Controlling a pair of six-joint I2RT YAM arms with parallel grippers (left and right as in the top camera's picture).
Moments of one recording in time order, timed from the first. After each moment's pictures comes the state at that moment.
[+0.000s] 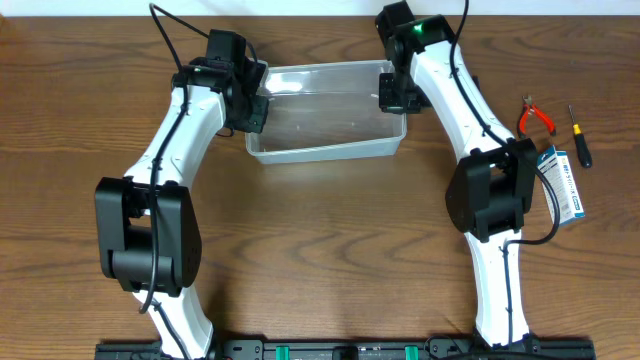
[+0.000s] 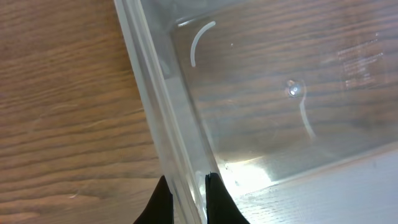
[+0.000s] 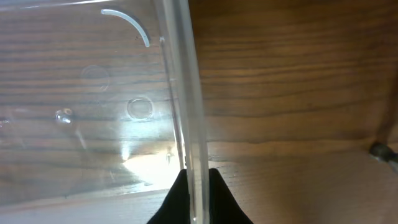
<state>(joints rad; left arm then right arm) -0.15 1.97 1.56 -0.82 0.07 0.12 0.32 2.41 2.29 -1.37 0.13 0.40</state>
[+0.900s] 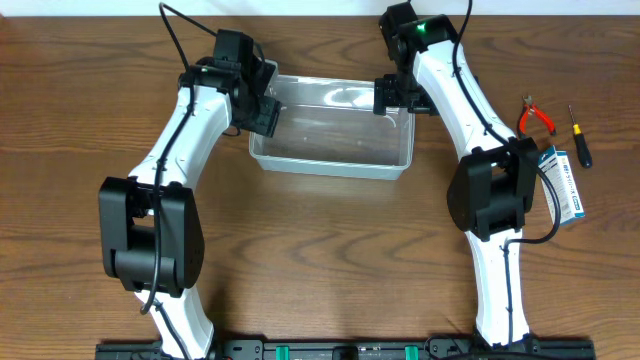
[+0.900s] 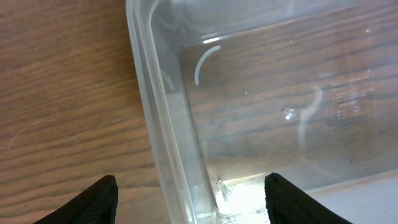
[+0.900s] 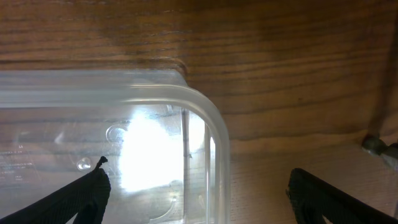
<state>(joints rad) -0.17 1.97 1.58 -0.81 0.10 0.14 0.31 2.41 2.29 -1.38 0.14 0.41</state>
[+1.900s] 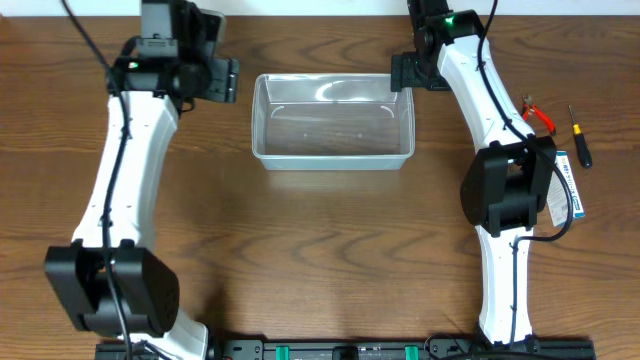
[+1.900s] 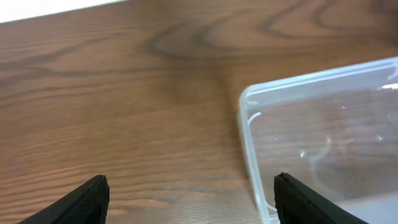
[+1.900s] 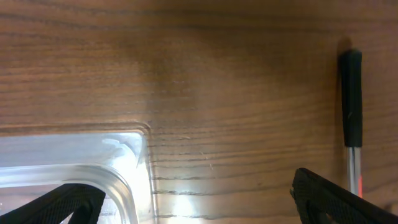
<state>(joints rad) -0.03 1.75 1.66 -0.82 0.10 0.14 0.22 2.41 2.29 -1.16 0.15 0.25</state>
